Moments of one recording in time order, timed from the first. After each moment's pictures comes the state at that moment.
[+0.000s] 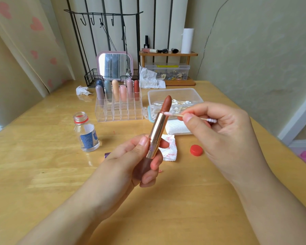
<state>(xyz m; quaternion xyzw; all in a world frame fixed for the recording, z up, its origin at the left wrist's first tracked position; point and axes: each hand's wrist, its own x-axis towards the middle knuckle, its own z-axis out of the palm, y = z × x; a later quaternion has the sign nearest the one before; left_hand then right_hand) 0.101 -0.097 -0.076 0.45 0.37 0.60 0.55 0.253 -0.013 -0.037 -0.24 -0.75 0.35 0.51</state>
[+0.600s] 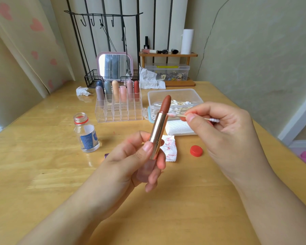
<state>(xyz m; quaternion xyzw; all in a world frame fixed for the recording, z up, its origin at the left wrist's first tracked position) 0.098 -0.099 -0.078 0.48 0.32 0.60 0.55 0.255 -0.011 -0.035 -0.24 -0.74 0.36 0.52</state>
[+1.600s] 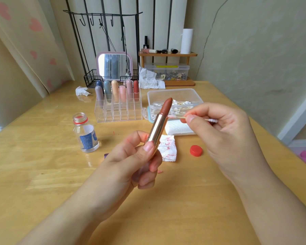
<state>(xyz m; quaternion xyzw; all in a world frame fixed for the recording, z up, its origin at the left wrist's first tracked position) 0.097 -0.100 -0.076 0.47 0.34 0.60 0.55 0.254 -0.008 -0.036 -0.25 -0.74 0.37 0.50</state>
